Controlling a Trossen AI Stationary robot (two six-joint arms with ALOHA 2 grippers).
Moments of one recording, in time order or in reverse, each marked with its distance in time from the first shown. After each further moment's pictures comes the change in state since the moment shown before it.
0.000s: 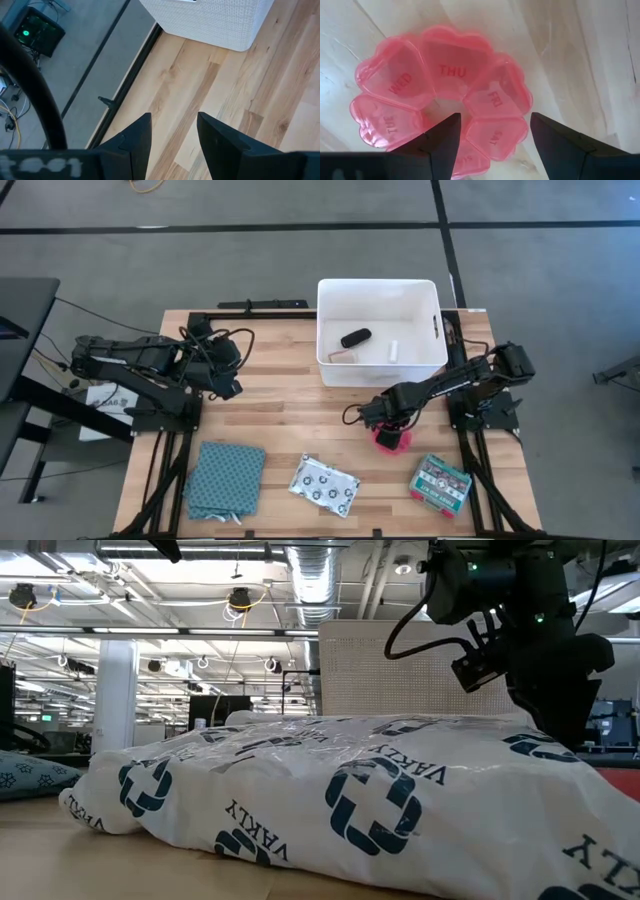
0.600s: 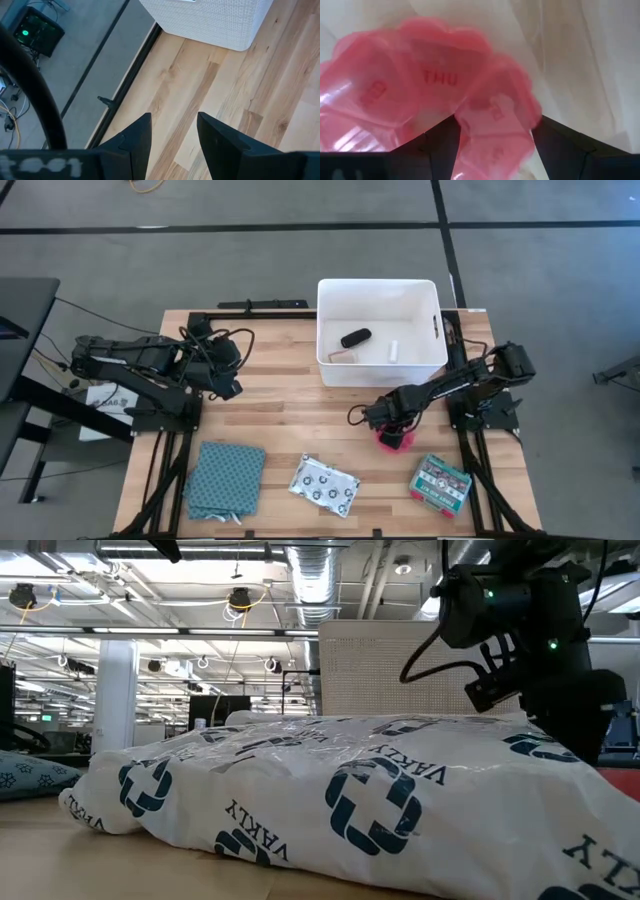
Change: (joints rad) left arm 0.000 0.000 0.000 0.000 0.002 0.000; right arm 0.000 -0.001 -0.107 0.085 0.019 0.056
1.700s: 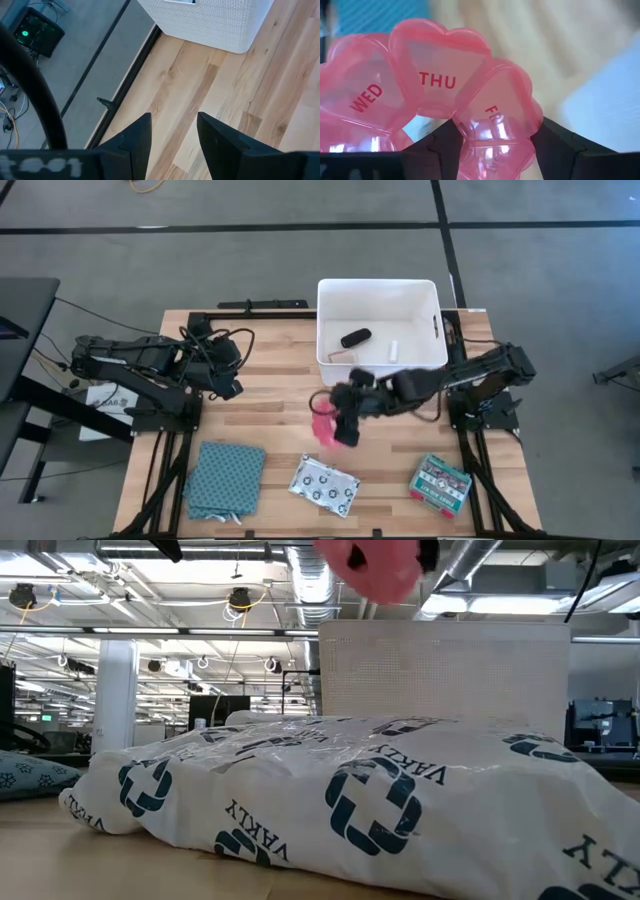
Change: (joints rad) left arm 0.000 0.000 0.000 0.011 -0.003 0.000; right arm 0.054 0.001 0.661 0.102 0.309 -0.318
